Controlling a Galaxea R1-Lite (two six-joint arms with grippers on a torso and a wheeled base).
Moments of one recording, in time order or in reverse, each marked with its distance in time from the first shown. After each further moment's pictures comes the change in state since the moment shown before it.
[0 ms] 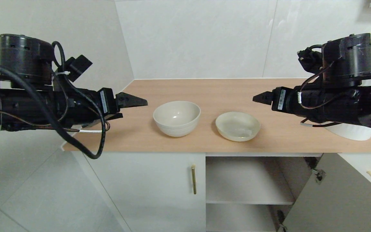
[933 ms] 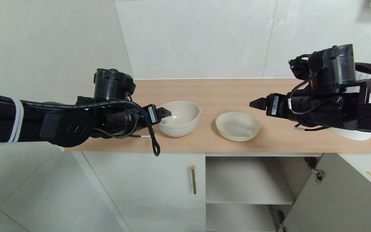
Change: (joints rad) left arm -0.148 0.280 -0.040 -0.201 0.373 -0.088; right arm -0.002 0.041 0.007 -0.013 -0.008 0.002
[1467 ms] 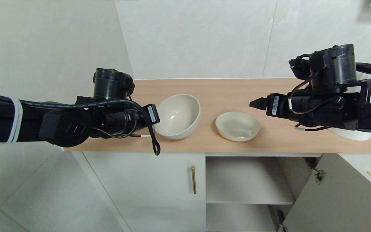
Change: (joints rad) left arm 0.000 -0.007 0.001 0.000 -0.003 -0.020; right arm 0.001 -0.004 0.001 0.000 0.000 0.000
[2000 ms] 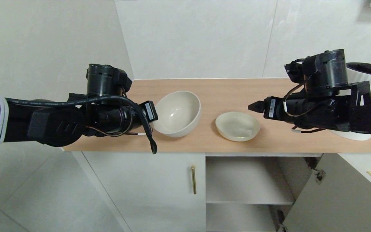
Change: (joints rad) left arm 0.000 -0.030 0.006 0.002 -0.031 -0.001; right arm -0.002 0.031 -0.005 0.001 -0.010 0.000
